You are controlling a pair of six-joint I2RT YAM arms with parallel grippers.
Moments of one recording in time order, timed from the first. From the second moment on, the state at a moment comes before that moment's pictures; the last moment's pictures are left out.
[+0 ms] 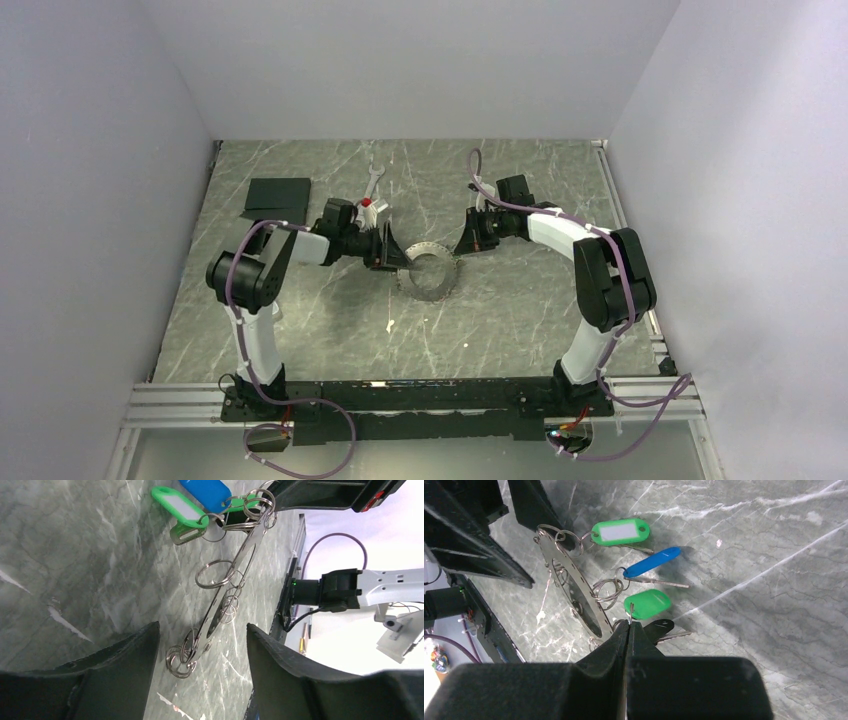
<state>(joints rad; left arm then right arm) -0.34 1.93 0.91 0.27 0.98 -0.49 0.28 1.76 1.08 -0.29 -0.66 0.13</state>
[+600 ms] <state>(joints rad) -0.35 1.98 0.90 0.39 1.10 -0.64 0.27 1.76 1.12 -0.34 -0.66 0.04</state>
